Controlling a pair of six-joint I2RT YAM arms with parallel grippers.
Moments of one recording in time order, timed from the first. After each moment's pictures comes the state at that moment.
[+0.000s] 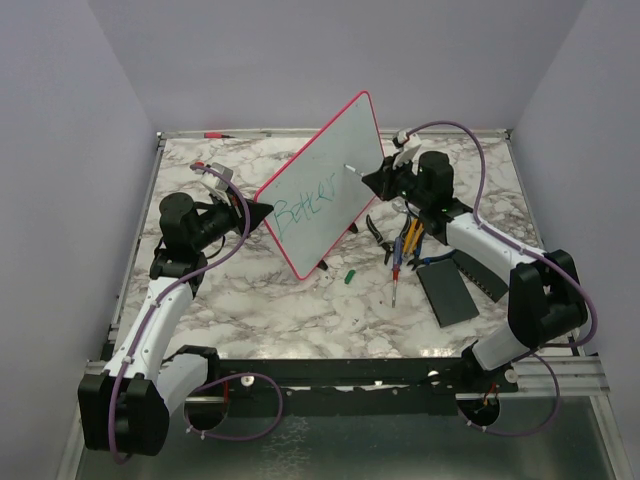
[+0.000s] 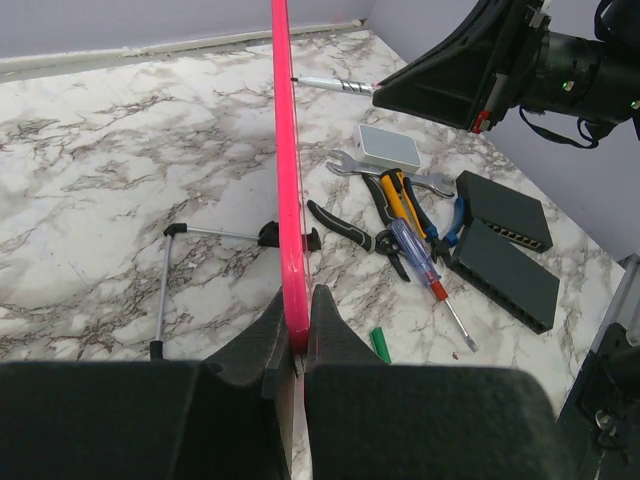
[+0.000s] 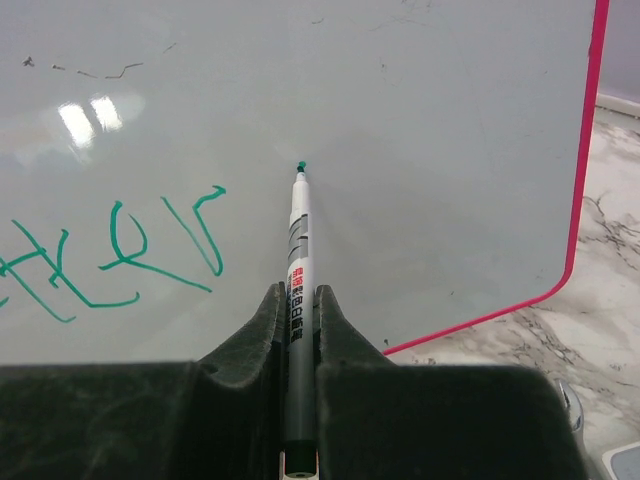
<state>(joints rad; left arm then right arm) -0.11 0.99 0.69 0.19 0.71 -0.29 0.39 1.56 1.03 0.32 -0.30 0.12</state>
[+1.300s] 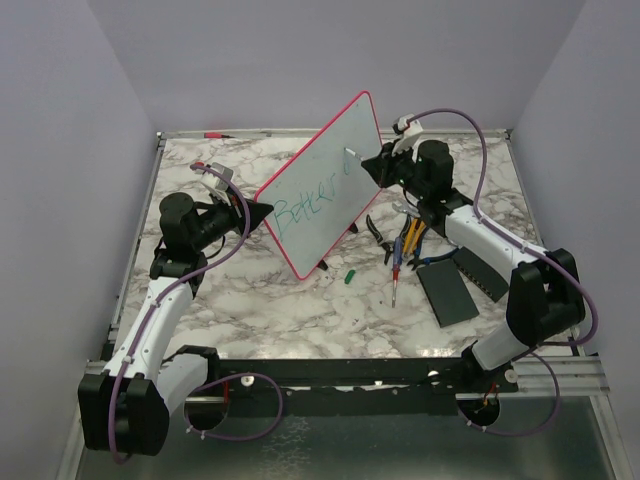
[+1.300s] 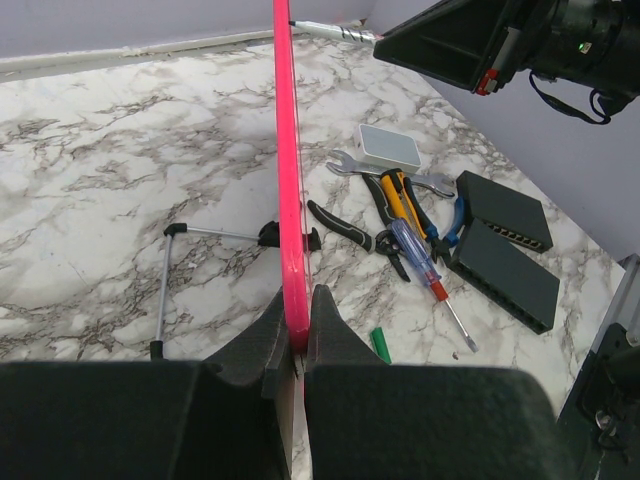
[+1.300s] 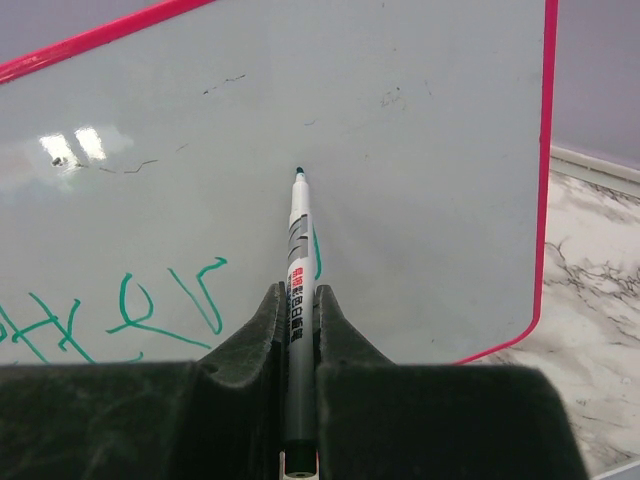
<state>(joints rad) -0.11 0.99 0.69 0.19 0.71 -0.29 0.41 1.57 1.13 0.30 -0.23 0.12</state>
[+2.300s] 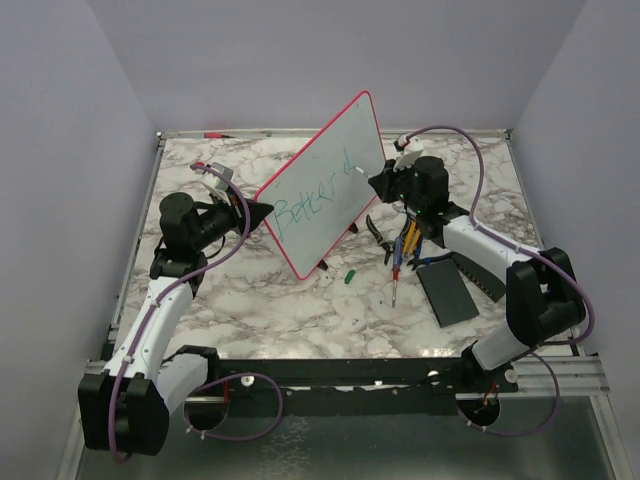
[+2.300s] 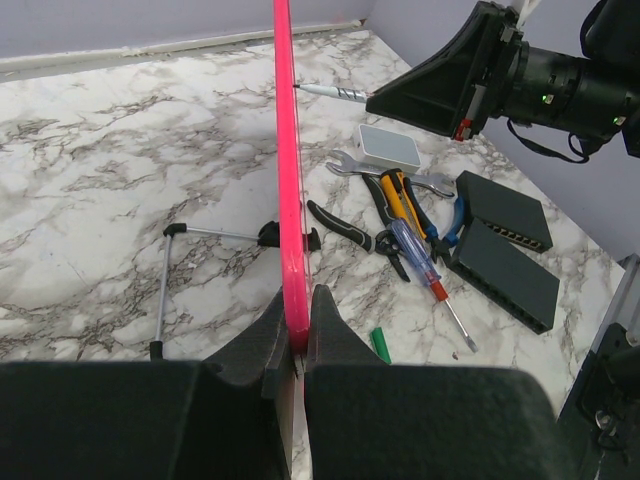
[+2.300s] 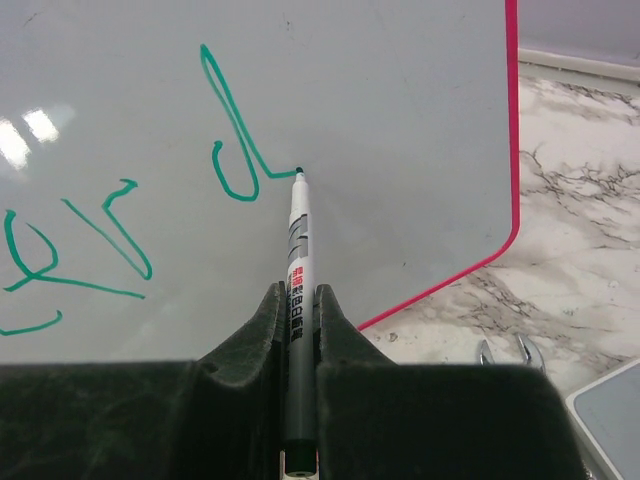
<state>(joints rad) -0.11 1.00 0.69 0.19 0.71 -0.29 0.41 1.57 1.00 0.32 -0.13 0.13</state>
